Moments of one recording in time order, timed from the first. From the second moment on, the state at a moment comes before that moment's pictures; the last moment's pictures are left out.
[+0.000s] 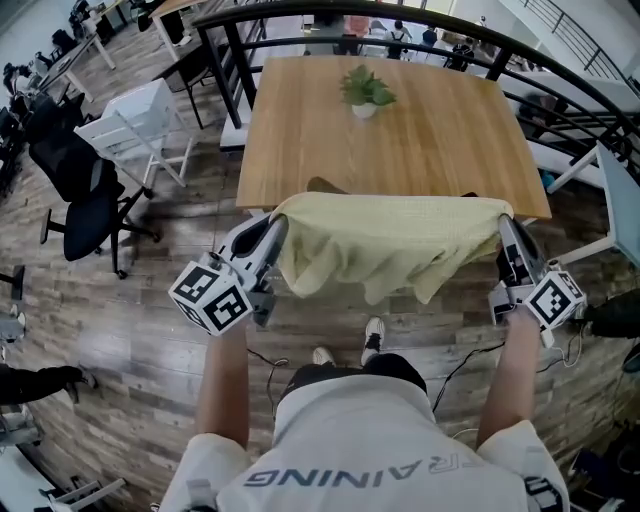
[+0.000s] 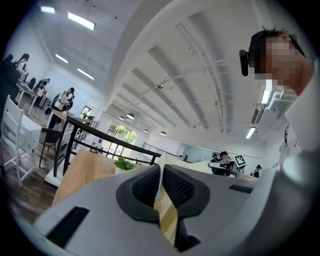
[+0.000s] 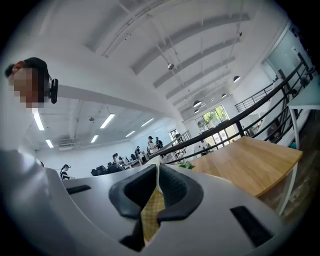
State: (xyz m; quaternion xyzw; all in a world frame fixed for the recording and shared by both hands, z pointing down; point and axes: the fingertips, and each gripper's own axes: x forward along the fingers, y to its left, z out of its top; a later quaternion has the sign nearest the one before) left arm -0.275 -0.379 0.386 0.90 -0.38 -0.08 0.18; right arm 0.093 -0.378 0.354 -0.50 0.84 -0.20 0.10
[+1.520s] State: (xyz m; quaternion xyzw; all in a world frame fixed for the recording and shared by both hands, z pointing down) left arm -0.216 -0.116 0.344 0.83 -0.55 -0.07 0.08; right arm 0.132 -0.169 0.354 -0.44 0.88 -0.13 0.10
